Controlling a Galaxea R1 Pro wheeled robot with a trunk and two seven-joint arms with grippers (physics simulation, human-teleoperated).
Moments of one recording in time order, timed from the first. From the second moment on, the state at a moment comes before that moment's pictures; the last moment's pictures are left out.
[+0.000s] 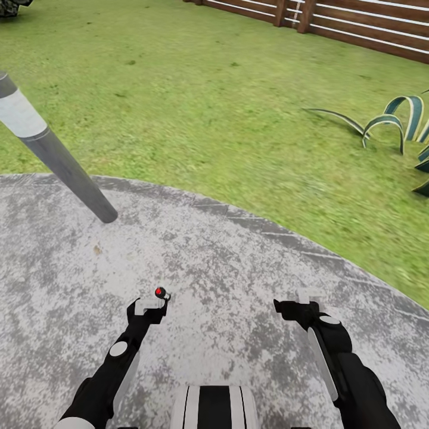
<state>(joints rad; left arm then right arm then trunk) -0.44 -0.02 -0.02 -0.91 0.00 -0.10 0.01 -0.37 0.00 -0.03 -1.42 0.00 0.69 0.00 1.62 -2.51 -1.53</state>
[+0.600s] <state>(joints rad) -0.43 -0.02 -0.02 -0.91 0.00 -0.10 0.01 -0.37 0.00 -0.02 -1.42 0.00 0.69 0.00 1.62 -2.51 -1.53</state>
